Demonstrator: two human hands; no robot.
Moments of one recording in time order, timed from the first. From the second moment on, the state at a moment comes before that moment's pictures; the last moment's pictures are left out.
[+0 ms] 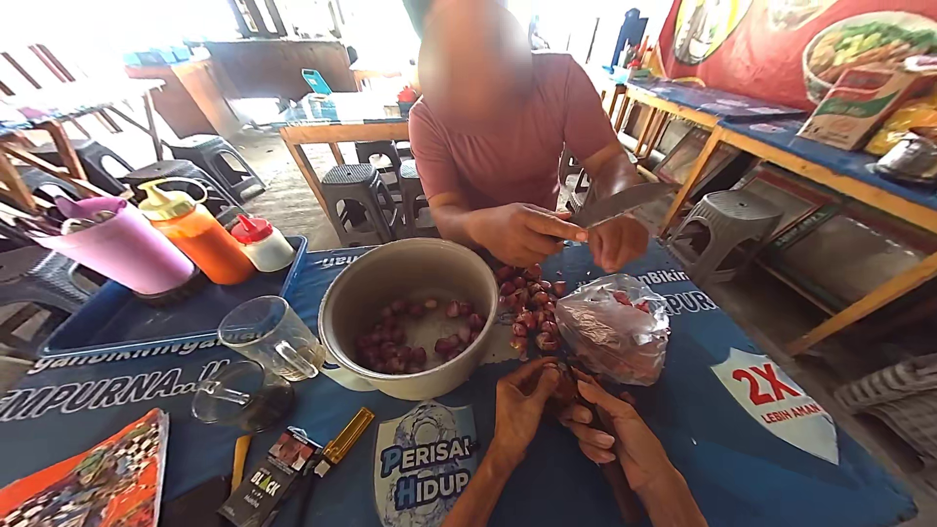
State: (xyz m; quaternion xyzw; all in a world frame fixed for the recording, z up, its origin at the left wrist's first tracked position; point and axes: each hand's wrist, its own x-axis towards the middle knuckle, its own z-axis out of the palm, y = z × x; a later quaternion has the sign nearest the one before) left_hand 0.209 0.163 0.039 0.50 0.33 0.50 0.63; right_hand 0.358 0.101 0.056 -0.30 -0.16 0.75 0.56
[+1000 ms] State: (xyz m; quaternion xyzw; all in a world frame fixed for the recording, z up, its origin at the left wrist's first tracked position) left_hand 0.199 0.173 0.044 0.44 0.30 0.48 0.69; right_hand 0.354 0.094 0.062 -0.38 -0.31 0.66 0.57
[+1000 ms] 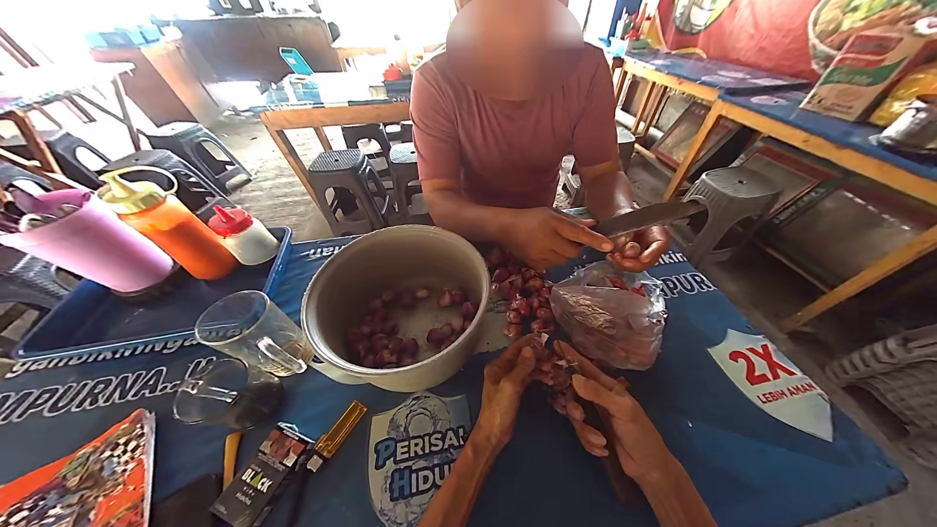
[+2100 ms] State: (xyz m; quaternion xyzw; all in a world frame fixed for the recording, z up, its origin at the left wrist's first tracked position) left_hand 0.199 0.172 0.039 0.47 0.29 0.50 0.67; right_hand 0.346 0.094 0.063 -0.41 -0.39 0.63 0.53
